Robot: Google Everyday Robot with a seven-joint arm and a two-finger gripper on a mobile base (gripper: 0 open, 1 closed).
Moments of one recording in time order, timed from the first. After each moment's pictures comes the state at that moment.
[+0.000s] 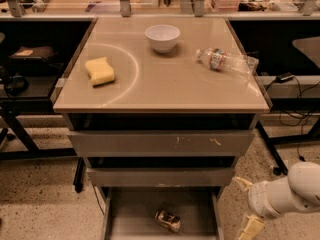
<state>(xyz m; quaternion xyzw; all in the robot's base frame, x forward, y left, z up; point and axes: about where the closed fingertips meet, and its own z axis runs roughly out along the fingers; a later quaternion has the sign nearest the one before) 0.387 -0.241 0.530 -0.60 0.75 0.16 0.22</state>
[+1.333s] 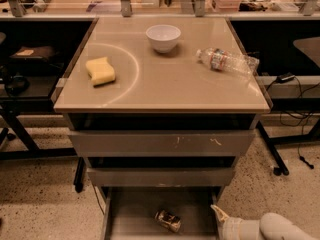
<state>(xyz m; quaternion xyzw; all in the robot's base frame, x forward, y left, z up) 0.376 -0.184 0.337 -0.54 0.74 0.22 0.33</state>
